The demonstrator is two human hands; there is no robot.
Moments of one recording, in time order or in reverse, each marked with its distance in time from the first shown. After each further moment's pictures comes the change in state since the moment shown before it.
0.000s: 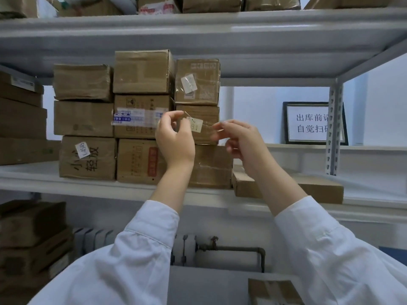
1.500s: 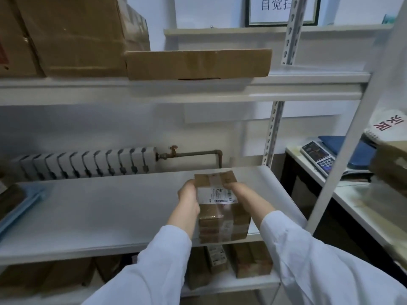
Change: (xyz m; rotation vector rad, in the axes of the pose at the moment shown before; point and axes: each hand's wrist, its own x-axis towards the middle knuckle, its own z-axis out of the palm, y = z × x) left_hand -0.311 -0.147 0.045 0.237 -0.201 -1.520; right_hand -0.206 0.330 -0.206 -0.359 0.229 1.217
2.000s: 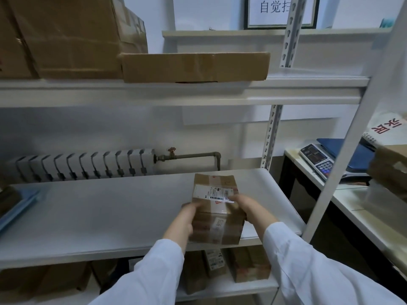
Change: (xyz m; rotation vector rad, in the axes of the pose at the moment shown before) left_hand 0.052 -0.043 -0.015 0.252 -0.259 -0.112; right_hand -0.041 -0.002 -0.009 0.039 0.001 0.149
